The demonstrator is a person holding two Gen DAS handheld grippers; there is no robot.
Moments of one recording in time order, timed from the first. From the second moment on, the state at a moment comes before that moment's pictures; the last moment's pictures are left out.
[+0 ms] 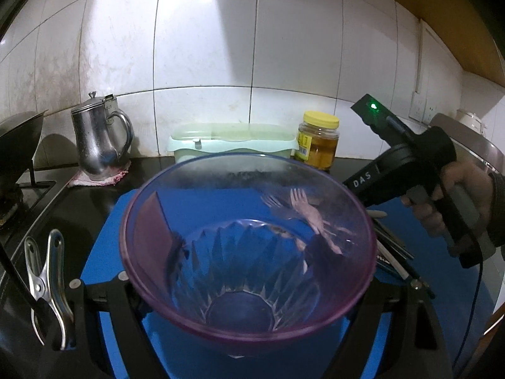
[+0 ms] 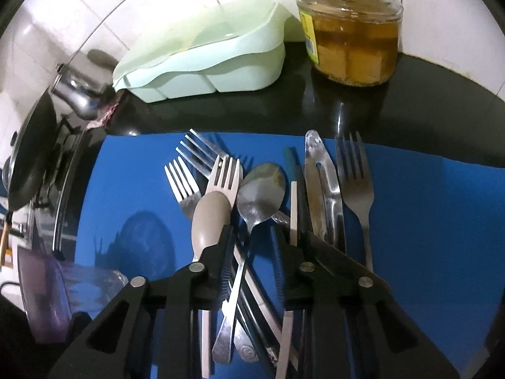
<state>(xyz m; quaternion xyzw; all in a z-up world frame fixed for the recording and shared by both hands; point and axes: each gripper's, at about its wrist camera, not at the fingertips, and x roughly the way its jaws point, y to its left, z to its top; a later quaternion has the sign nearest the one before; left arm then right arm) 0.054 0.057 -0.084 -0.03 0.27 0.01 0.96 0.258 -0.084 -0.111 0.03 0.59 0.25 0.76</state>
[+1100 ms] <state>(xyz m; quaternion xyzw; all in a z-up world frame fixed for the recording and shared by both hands) 0.054 0.051 -0.086 -0.01 0.28 0.02 0.96 0.137 -0.126 0.001 0.03 0.37 0.33 0.87</state>
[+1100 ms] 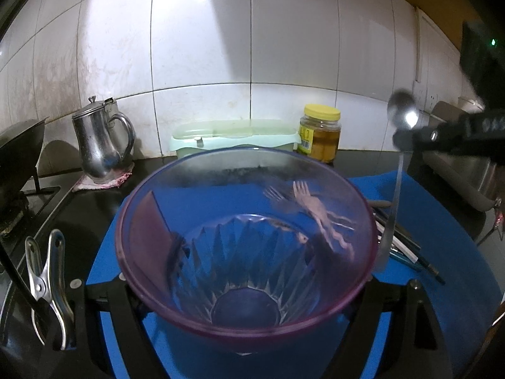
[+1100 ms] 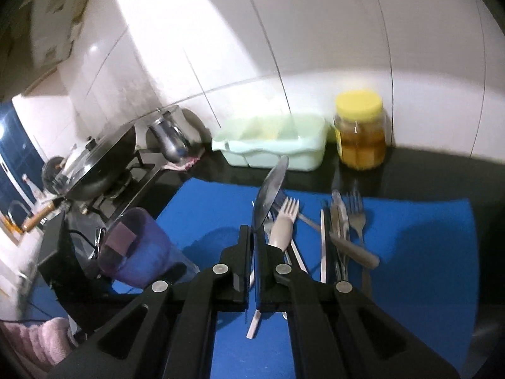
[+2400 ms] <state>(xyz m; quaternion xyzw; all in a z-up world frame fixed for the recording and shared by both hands) 0.054 0.051 -0.086 -0.01 0.28 0.02 0.96 0.107 -0.038 0.024 -0.02 0.33 0.41 0.85</state>
